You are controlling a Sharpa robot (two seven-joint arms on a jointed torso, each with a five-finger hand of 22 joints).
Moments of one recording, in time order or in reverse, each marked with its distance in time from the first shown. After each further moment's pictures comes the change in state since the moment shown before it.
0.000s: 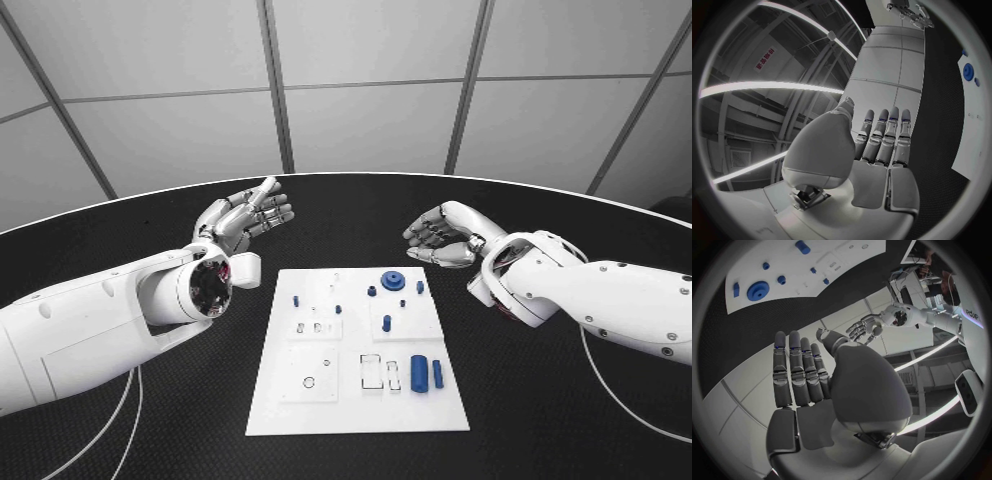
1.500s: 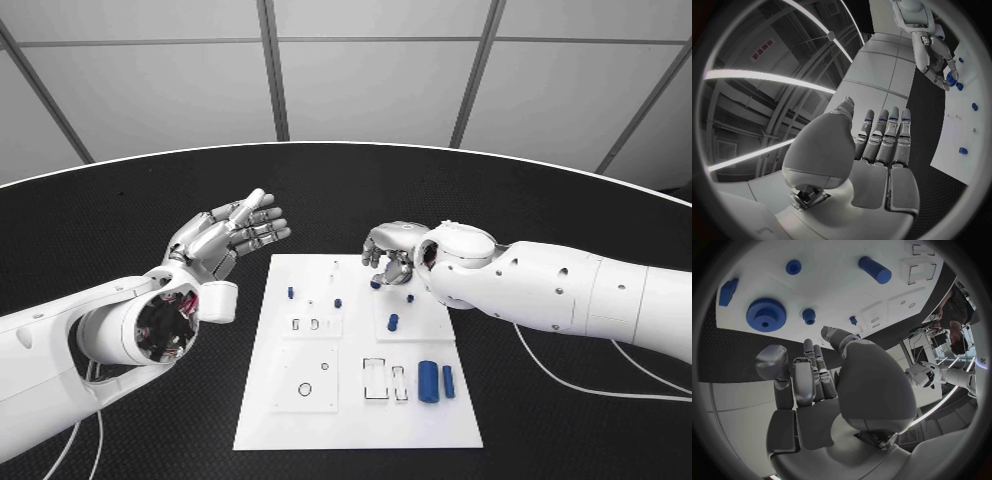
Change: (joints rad) left arm 0.056 -0.091 0.001 0.215 -0.049 0.029 -0.038; left_hand 0.004 -0.004 0.000 0.000 0.000 0.000 0.000 0.000 0.000 0.000 0.000 -0.018 -0.001 0.003 -0.004 -0.004 -0.001 0.000 0.014 0.001 0.005 -0.001; right arm 0.051 0.208 0.002 -0.181 -0.450 0.315 -0.247; right_hand -0.083 -0.075 0.087 0.005 0.010 -0.029 -0.046 -0.007 0.105 -0.090 -0.034 -0.005 0.092 0.265 -0.078 1.086 1.024 -0.039 0.343 -0.086 0.888 0.856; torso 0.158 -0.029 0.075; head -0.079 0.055
